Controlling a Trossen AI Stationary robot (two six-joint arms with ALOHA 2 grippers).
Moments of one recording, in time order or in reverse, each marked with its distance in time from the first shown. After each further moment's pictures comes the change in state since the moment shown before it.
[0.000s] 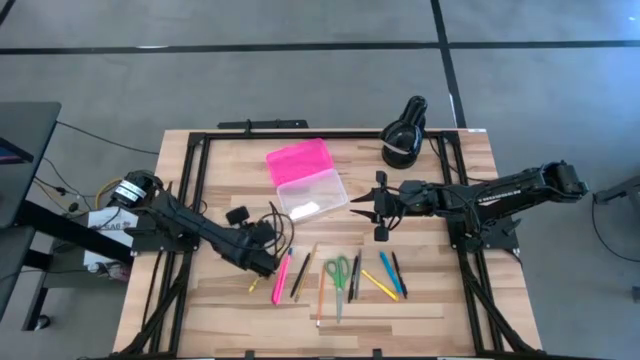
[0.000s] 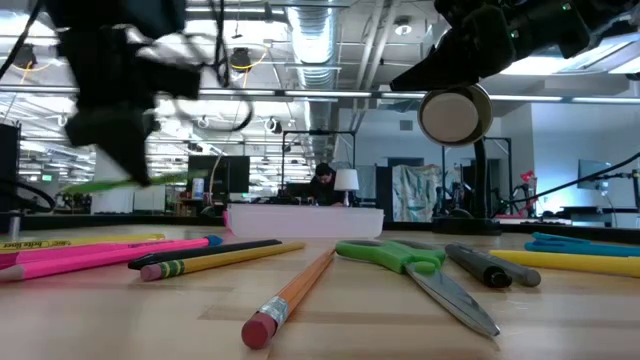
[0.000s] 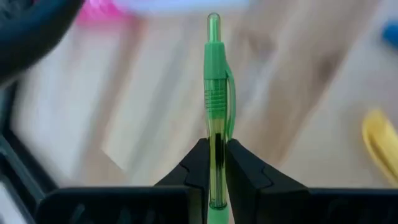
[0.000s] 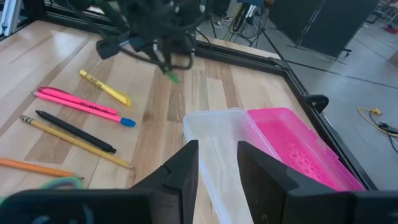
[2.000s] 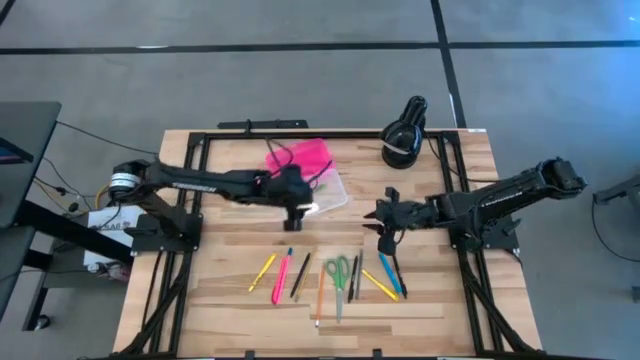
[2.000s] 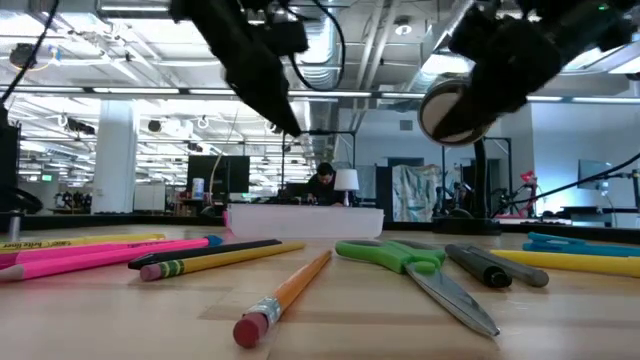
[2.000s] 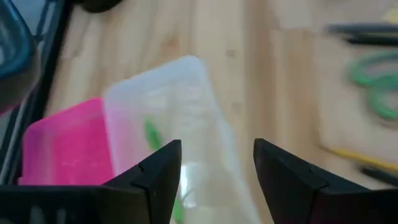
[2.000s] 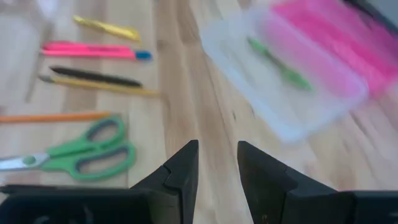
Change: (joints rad) left arm 0.441 -0.112 0.074 0.662 0.405 1.013; right arm 0.157 0.000 0.001 -0.356 0.158 0.475
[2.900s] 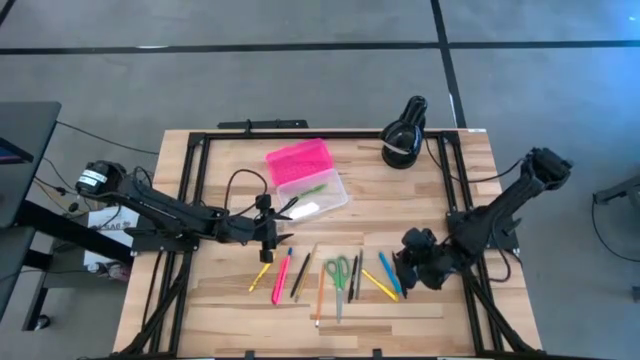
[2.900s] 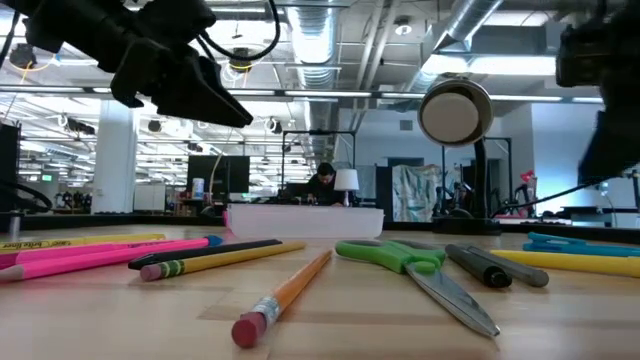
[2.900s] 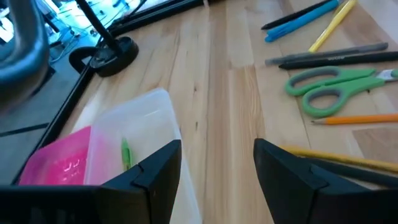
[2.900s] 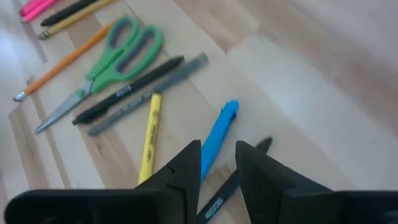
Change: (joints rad) left arm -0.321 -0.279 -0.573 0.646 -0.290 -0.019; right arm 0.531 0.068 0.000 -0.376 0.182 1.112
